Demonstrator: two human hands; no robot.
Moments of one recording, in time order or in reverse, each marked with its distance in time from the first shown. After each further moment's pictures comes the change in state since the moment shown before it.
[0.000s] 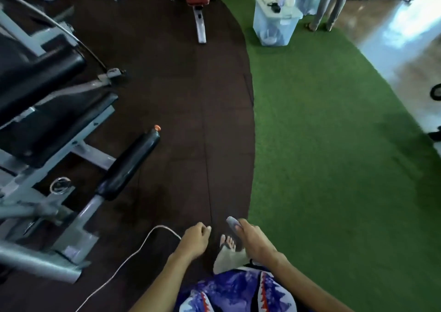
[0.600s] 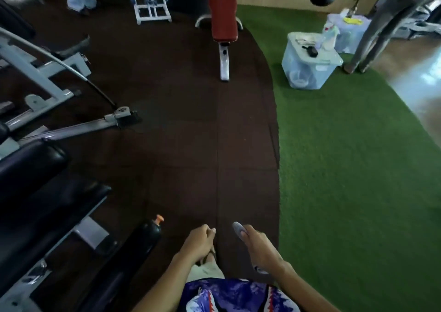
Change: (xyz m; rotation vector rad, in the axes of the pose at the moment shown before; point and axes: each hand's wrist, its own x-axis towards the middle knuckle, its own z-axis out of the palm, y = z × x) left_hand 0.391 0.195 -0.318 -0.092 0.019 -0.048; right_hand 0.450 -0.187 -0.246 -0.081 0.023 -0.105
